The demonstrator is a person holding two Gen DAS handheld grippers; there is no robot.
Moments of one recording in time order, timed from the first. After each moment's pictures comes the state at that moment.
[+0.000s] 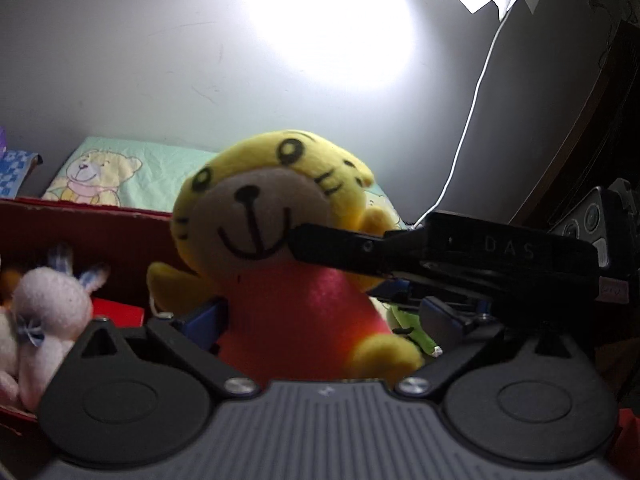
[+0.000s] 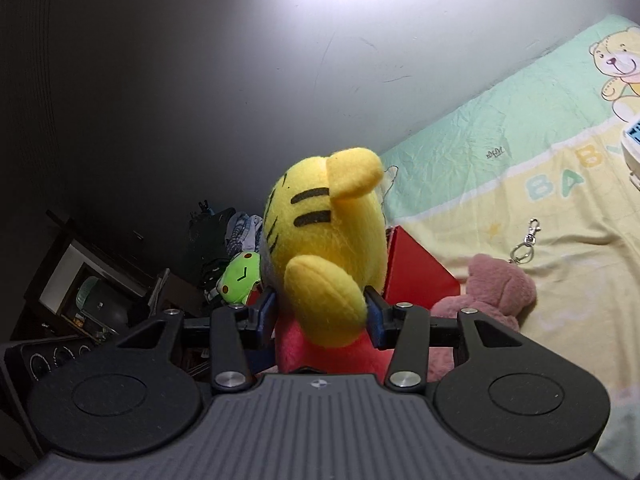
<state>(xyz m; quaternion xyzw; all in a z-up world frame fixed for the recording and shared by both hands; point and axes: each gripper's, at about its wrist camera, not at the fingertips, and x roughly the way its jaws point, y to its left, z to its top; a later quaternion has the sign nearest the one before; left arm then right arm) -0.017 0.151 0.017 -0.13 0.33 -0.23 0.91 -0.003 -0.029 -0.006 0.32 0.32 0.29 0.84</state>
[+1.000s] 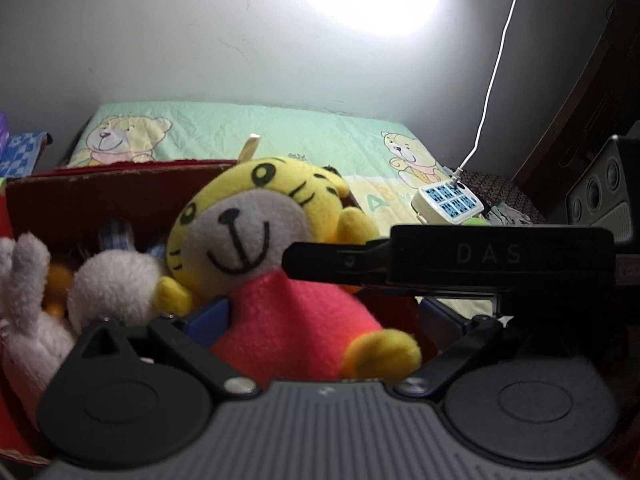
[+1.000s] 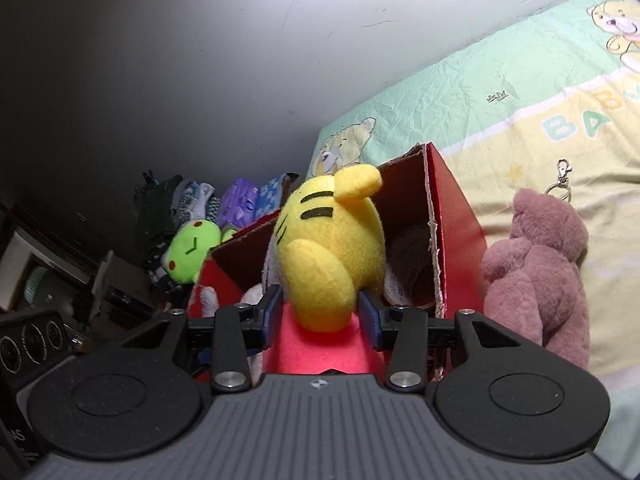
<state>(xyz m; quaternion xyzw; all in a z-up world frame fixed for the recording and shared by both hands) 0.011 0.236 -0.032 -0.07 0.39 -0.25 0.88 0.018 0.067 -0.044 0.27 0.39 0.20 0.86</state>
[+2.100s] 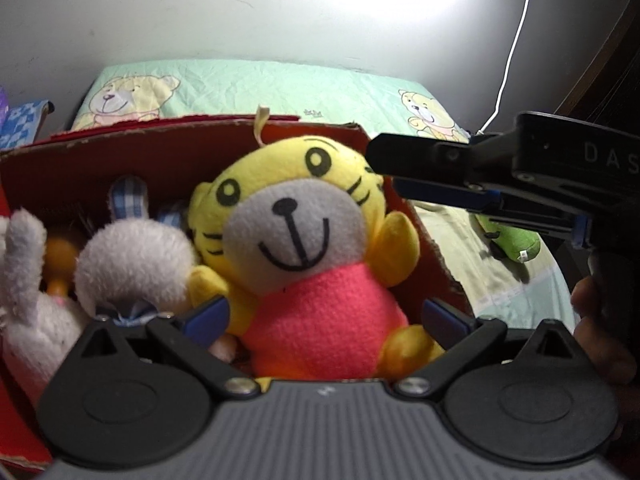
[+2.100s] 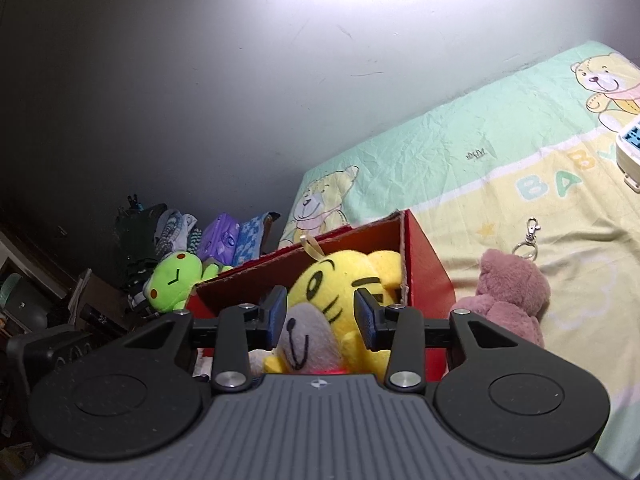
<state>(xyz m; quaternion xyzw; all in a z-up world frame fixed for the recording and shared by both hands) 0.026 0.235 -0.042 -0.05 0.46 -0.23 0.86 0.015 0.053 -0.021 0.26 0.34 0.19 0.89</state>
